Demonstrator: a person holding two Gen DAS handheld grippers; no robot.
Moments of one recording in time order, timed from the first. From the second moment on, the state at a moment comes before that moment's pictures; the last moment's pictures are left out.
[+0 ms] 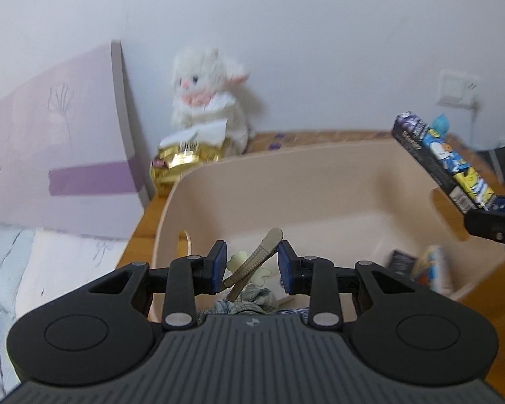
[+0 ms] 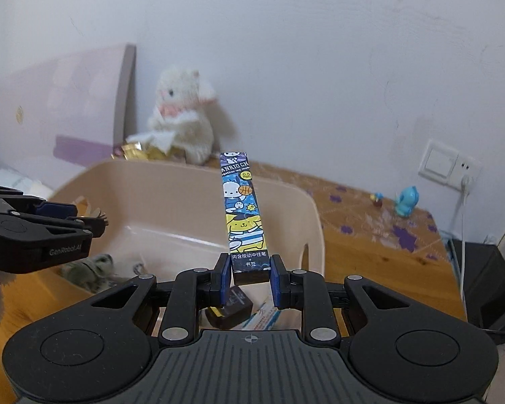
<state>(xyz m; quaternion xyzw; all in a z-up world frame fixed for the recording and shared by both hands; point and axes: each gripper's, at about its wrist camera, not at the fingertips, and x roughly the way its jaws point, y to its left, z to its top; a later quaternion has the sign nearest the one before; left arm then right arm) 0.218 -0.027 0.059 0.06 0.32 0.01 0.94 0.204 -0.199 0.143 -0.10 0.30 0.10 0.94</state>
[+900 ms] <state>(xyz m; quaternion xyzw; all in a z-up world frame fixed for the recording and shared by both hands) 0.219 -0.030 0.051 0.06 0.34 0.00 0.94 0.187 -0.199 0.145 -0.11 0.31 0.08 0.94</state>
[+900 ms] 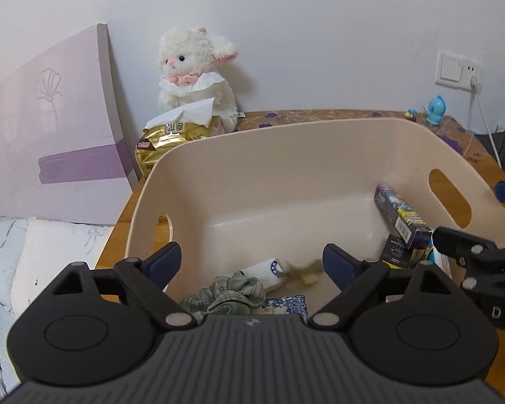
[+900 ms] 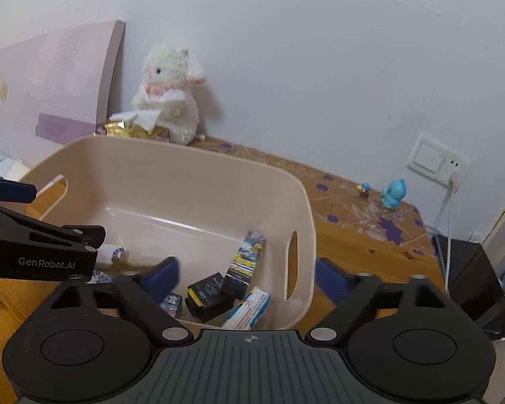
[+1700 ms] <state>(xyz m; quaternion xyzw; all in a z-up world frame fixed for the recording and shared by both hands) 0.117 0.005 0.084 0.01 0.29 -0.01 0.96 0.079 -0.228 0.161 -0.04 0.27 0.10 0.96</state>
